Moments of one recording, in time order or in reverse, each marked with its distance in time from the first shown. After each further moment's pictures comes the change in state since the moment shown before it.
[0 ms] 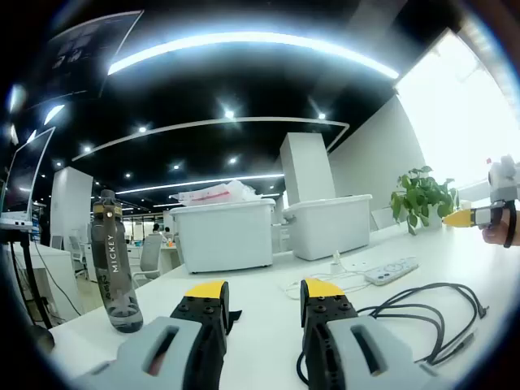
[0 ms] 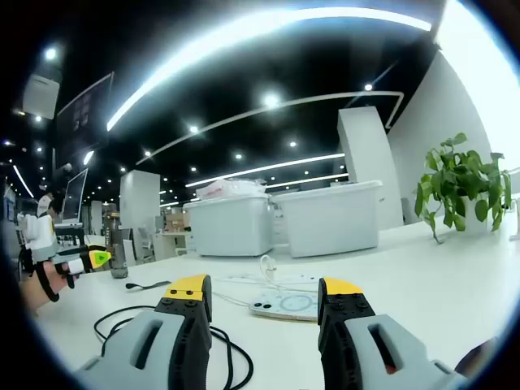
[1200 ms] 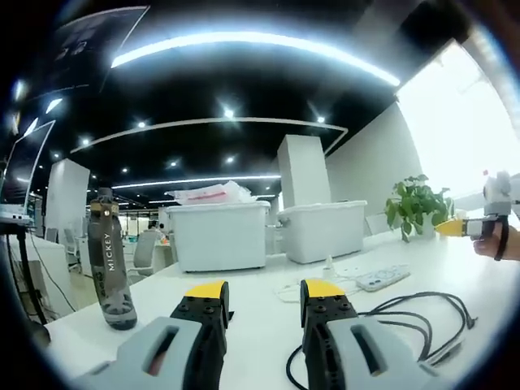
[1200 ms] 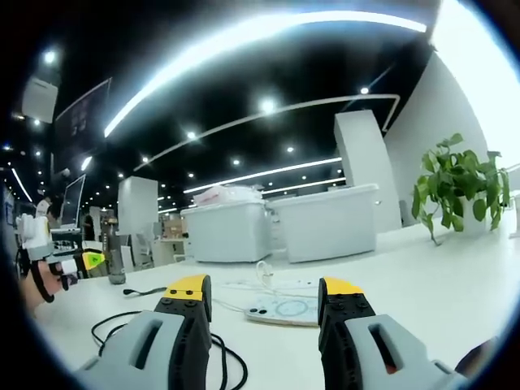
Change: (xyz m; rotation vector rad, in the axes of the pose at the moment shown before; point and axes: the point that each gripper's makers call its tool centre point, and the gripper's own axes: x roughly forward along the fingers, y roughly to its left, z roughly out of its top) left arm -0.004 -0.006 0.006 -0.034 -0.001 -0.024; right arm 0.001 -0.008 0.004 0.017 -0.033 -0.012
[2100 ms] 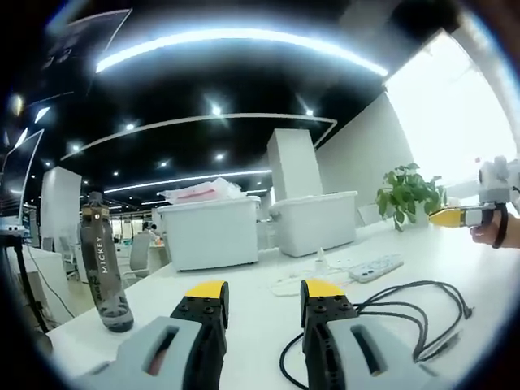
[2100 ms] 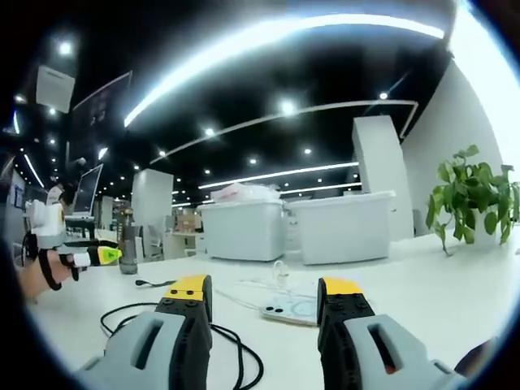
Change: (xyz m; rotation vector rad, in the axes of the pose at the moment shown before) left arm -0.004 -0.013 -0.003 0.038 0.025 -0.045; right arm -0.009 0.026 0.005 -0.073 -0.014 0.082
